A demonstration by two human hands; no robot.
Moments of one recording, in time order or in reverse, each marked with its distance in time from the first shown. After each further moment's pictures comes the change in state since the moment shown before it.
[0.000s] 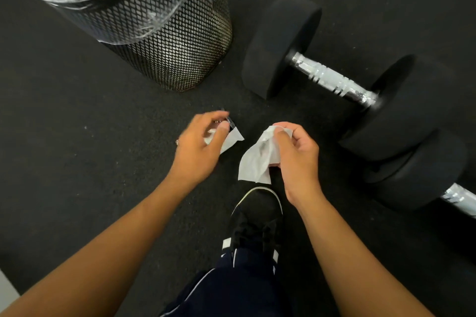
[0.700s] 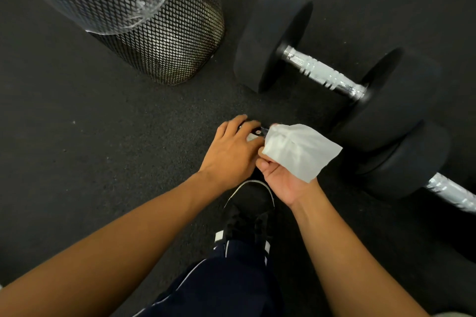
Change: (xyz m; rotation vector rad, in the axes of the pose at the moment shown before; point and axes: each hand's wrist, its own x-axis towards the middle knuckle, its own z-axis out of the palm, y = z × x) left_hand -0.006 0.006 0.060 0.785 -0.334 0.487; right_hand -0.012 0.013 -0.020 0.840 -0.409 0.298
